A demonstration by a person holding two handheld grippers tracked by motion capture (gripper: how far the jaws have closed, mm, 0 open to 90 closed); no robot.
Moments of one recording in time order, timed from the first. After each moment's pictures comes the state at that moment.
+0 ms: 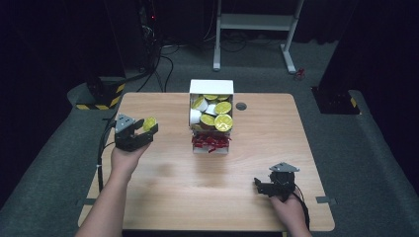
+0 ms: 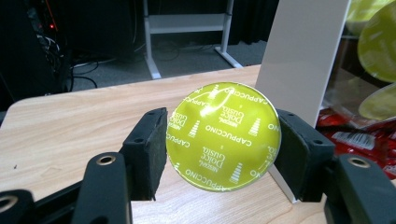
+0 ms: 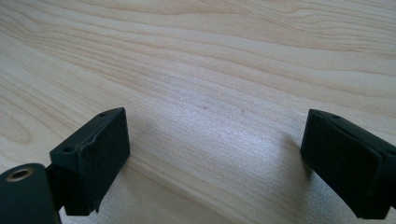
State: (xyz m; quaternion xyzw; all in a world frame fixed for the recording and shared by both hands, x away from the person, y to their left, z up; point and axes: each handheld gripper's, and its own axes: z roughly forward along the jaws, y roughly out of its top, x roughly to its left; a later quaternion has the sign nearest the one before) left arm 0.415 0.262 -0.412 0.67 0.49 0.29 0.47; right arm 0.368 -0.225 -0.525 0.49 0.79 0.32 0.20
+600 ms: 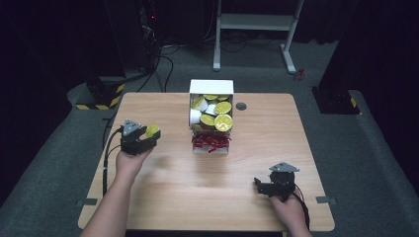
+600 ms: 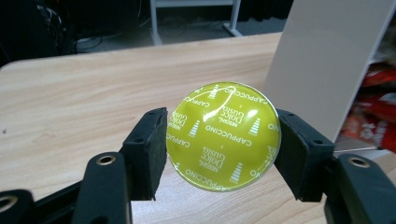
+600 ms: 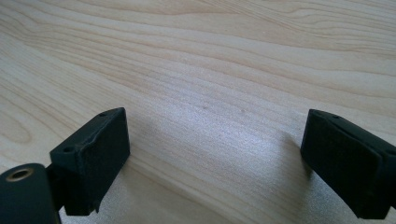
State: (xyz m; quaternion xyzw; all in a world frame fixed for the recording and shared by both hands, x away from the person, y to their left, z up) left arm 0.430 0.258 -0.449 0.69 0.52 0.27 0.43; right arm 0.368 -0.225 -0.525 0.48 0.79 0.32 0.20
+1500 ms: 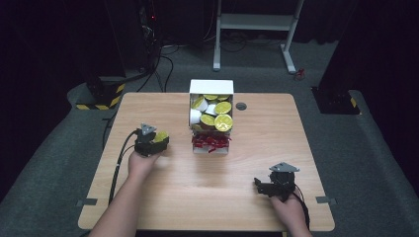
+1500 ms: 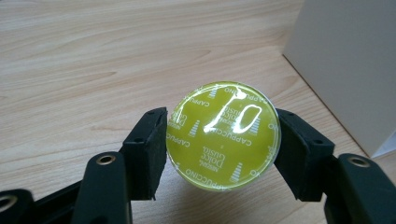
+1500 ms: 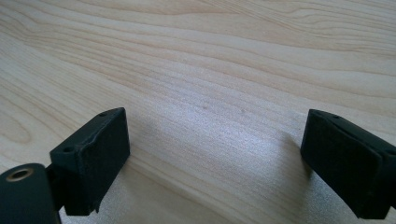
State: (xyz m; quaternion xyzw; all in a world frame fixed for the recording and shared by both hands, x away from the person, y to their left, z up) left arm 0.458 0.234 -0.496 0.72 0.53 0.26 0.36; right arm 0.368 -0.225 -0.525 0.48 0.79 0.32 0.20
